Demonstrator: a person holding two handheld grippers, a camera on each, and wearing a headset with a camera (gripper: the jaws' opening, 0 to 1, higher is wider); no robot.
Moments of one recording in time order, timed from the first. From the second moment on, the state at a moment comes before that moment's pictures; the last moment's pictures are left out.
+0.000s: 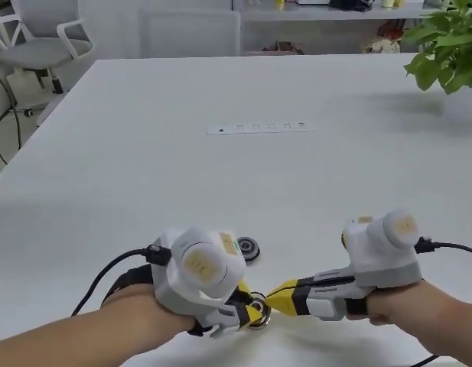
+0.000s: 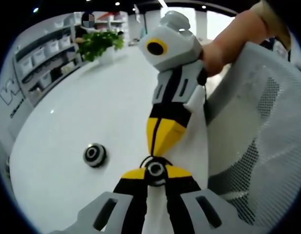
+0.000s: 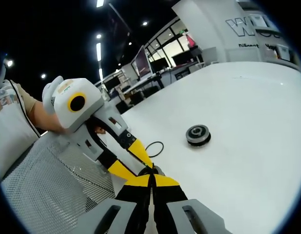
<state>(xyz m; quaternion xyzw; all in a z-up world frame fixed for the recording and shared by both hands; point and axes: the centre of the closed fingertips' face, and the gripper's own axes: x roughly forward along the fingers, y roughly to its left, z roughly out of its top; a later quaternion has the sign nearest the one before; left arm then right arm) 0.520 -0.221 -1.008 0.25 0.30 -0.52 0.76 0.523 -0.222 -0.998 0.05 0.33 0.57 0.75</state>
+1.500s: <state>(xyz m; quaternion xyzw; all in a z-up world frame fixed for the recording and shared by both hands) 0.515 -0.171 -0.958 0.22 0.29 -0.50 0.78 0.521 -0.214 -0.979 0.05 0.32 0.59 0.74</state>
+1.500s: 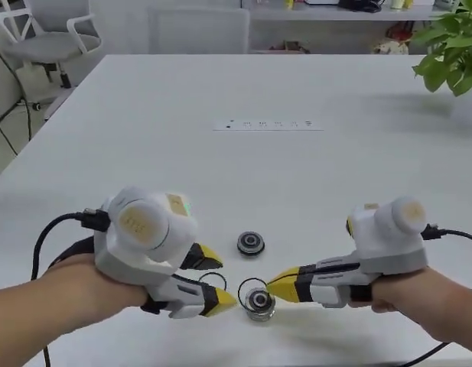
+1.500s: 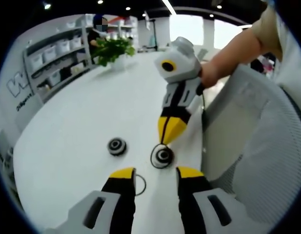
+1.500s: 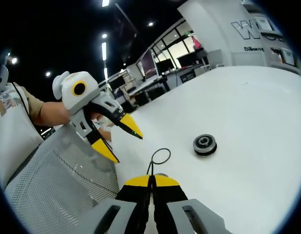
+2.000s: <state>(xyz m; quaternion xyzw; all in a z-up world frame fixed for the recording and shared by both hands) 0.521 -0.142 -0.951 0.20 0.29 -0.48 0.80 0.535 -0.185 -0.960 0.05 0.30 0.60 0.74</state>
